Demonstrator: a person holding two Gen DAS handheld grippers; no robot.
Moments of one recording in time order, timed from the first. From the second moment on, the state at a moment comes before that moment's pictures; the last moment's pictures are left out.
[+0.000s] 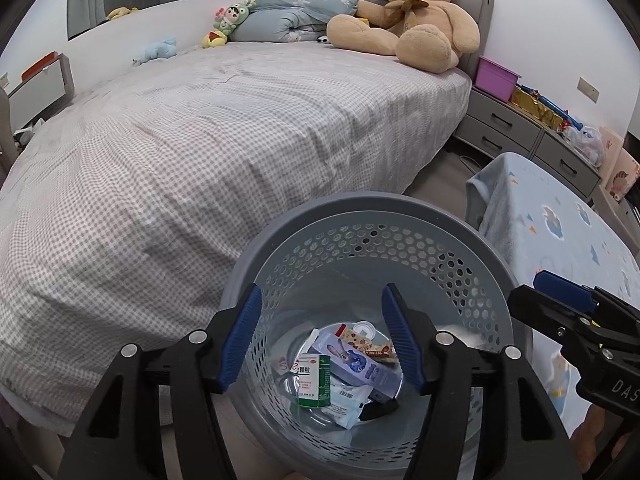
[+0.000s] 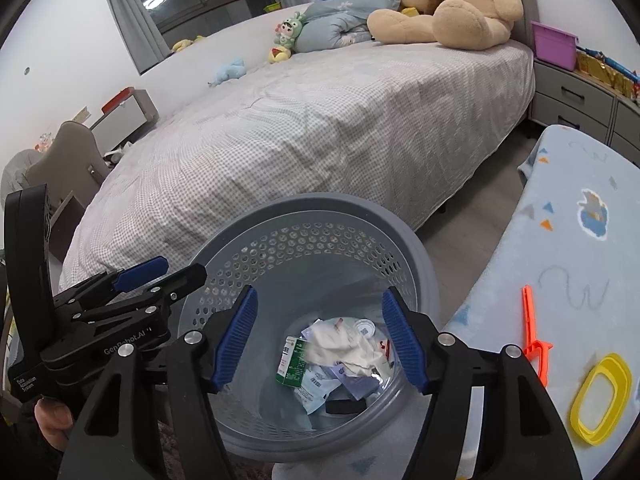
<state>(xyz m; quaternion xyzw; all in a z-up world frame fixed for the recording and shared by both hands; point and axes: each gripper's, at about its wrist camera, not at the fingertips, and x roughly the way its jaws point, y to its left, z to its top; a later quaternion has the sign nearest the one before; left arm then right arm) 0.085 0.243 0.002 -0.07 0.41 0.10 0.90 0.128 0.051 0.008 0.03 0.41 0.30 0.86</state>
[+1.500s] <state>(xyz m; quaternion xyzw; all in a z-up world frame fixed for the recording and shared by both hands) 0.072 0.189 0.018 -0.03 0.38 0.07 0.92 0.078 -0.037 0.016 0.05 0.40 0.19 0.89</state>
